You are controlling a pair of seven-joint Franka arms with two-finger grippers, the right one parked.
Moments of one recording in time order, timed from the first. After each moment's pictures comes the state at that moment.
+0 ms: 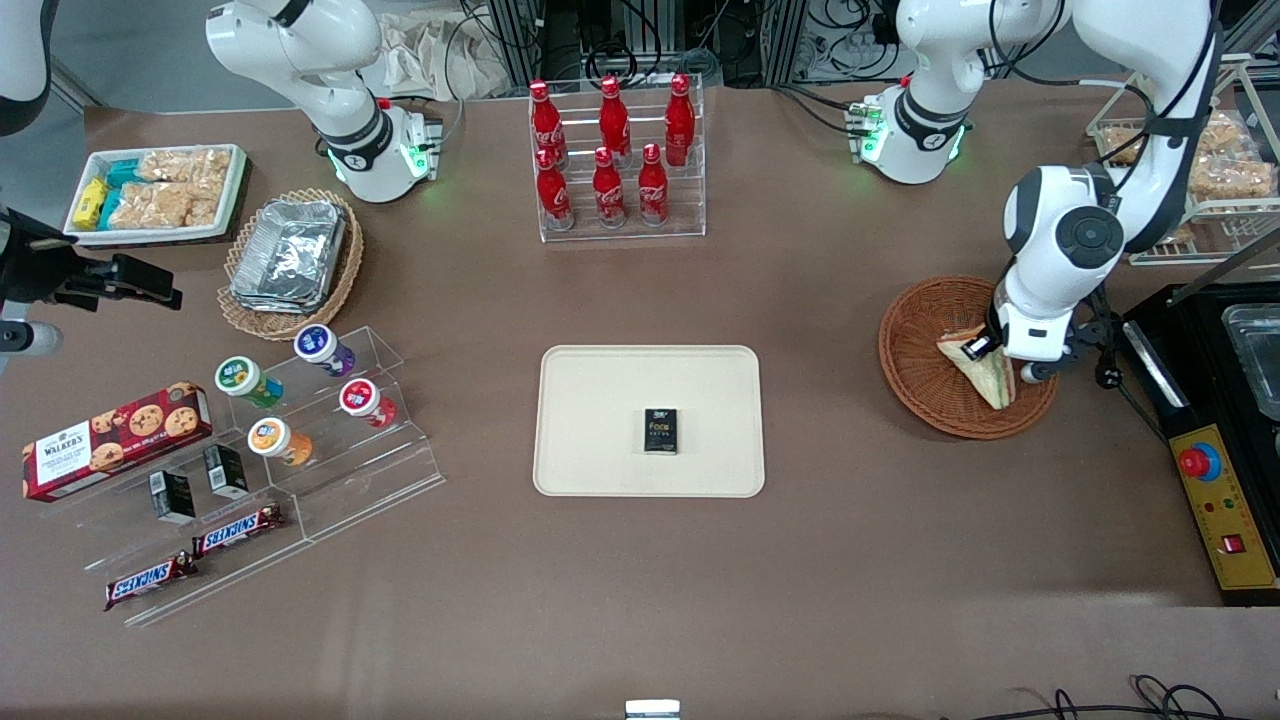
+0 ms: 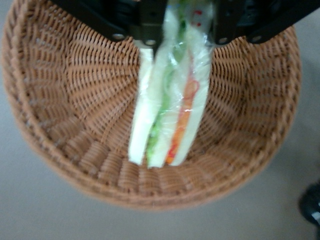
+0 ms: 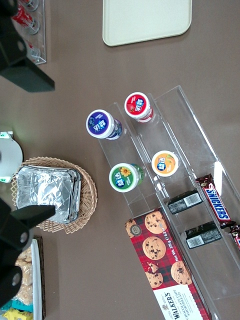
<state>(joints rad) 0.09 0.05 -0.08 -2.50 0.23 2.52 -0.76</state>
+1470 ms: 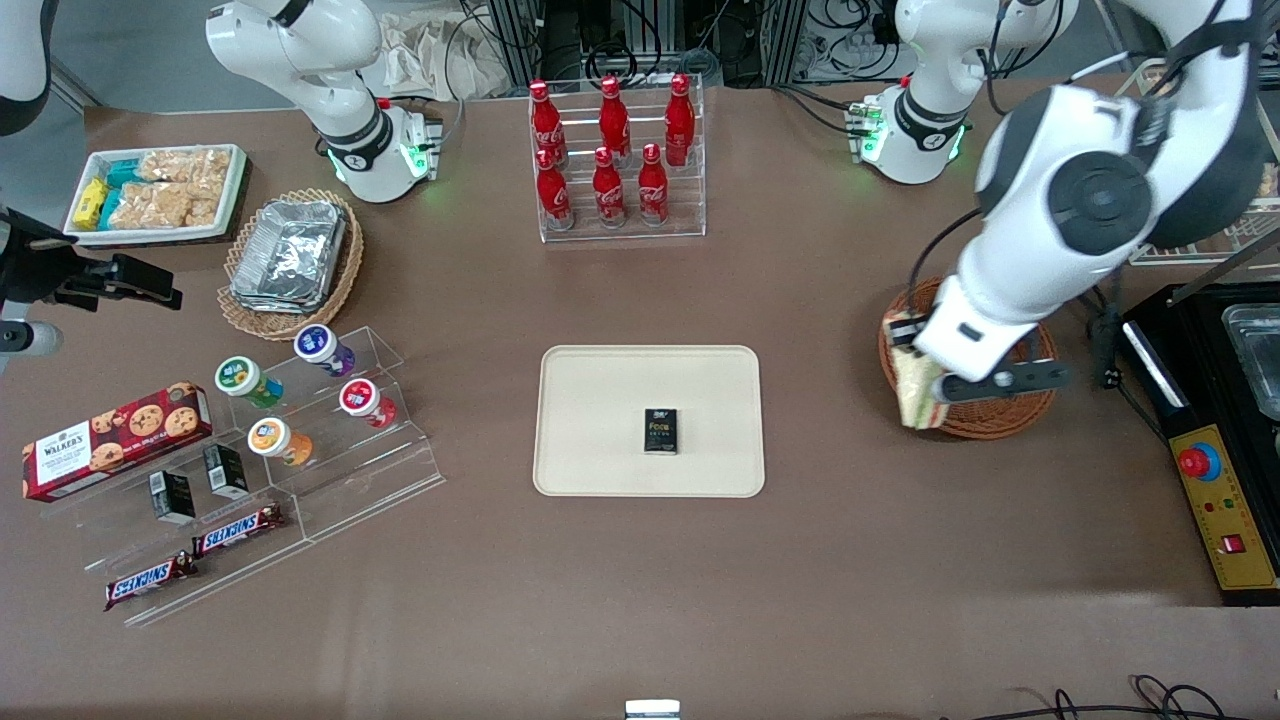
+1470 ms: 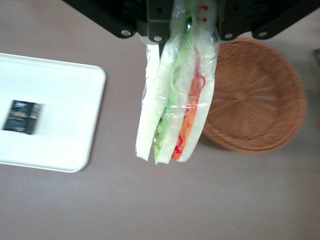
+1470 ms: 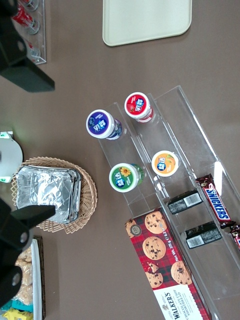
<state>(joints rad) -0.05 0.20 -0.35 -1.65 0.07 1.74 -0.50</state>
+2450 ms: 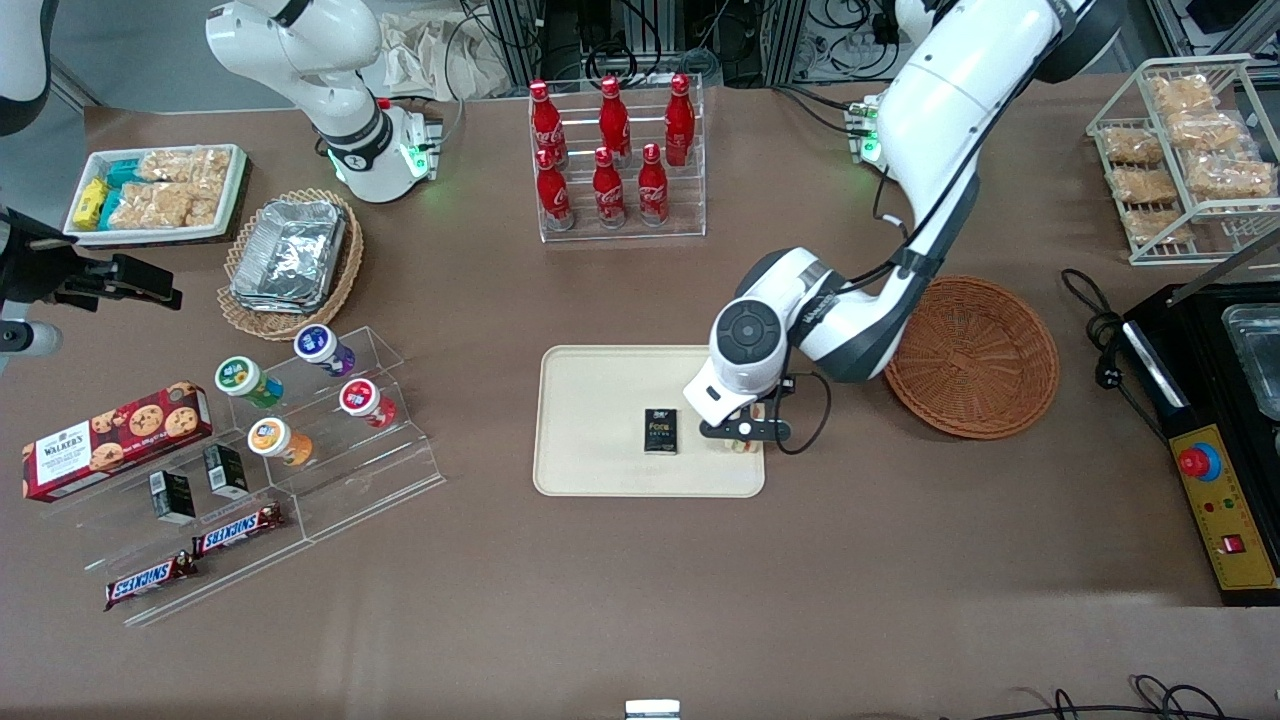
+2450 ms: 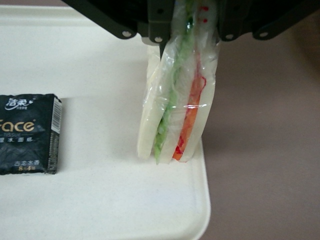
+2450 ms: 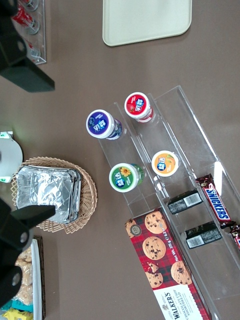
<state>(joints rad) -0.33 0.65 -0.36 -1.65 0.27 2.08 -0.71</state>
